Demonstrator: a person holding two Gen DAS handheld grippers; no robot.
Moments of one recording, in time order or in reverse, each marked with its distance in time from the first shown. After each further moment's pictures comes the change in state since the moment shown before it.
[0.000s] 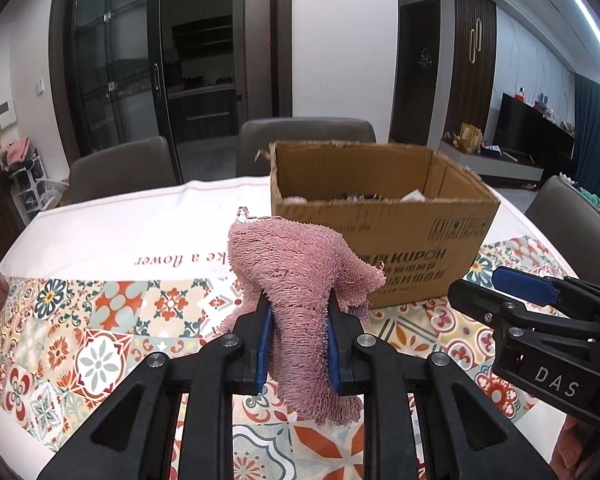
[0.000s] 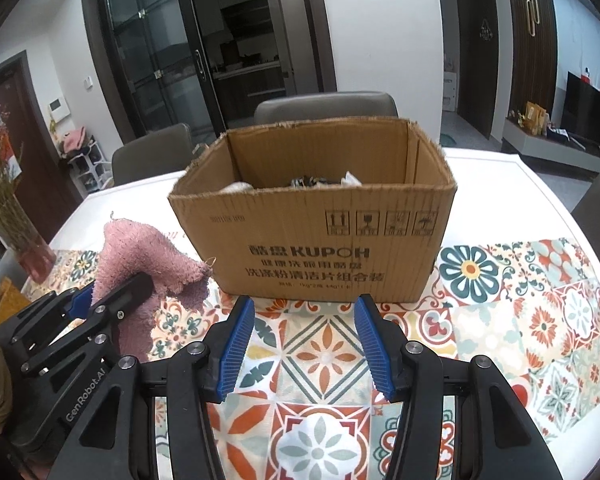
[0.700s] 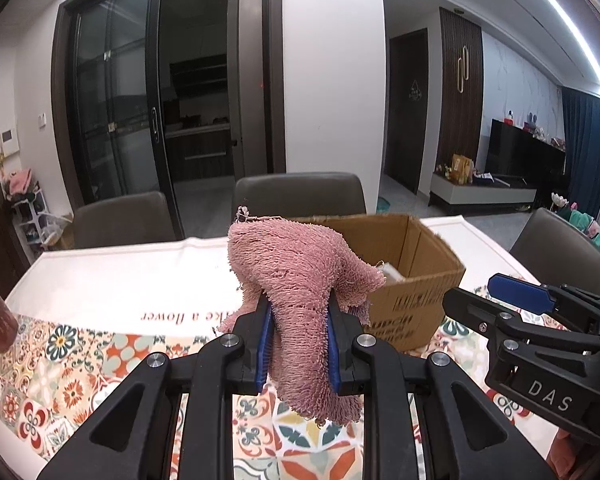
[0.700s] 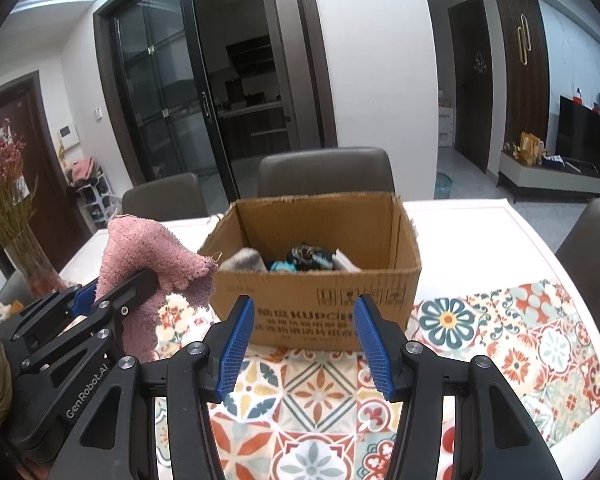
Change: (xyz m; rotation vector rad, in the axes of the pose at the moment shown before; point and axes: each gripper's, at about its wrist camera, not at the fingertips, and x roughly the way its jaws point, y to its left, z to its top) left arm -0.039 -0.016 0.043 0.022 -0.143 -0.006; right arm -0.054 -0.004 0.034 -0.009 -0.150 0.001
